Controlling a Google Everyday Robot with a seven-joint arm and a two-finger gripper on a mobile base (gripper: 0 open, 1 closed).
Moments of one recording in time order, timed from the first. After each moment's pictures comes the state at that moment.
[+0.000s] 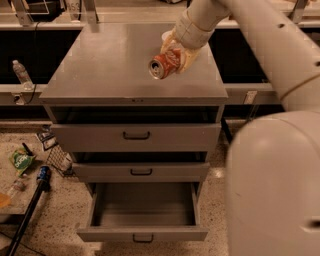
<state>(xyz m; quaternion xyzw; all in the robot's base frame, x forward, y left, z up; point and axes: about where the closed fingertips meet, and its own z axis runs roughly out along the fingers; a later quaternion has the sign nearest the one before) 0.735 -0.056 0.912 -0.90 0.33 -0.08 0.27</state>
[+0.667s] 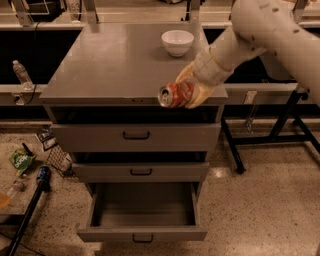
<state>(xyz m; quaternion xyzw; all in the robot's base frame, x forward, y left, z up) 0.649 -0.082 0.859 -0.85 0.44 0.00 0.30</state>
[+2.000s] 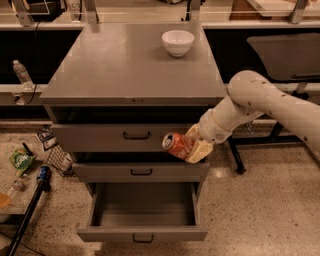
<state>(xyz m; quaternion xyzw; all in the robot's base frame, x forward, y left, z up) 0.574 -0.105 0.690 -0.71 0.64 0.18 0.22</state>
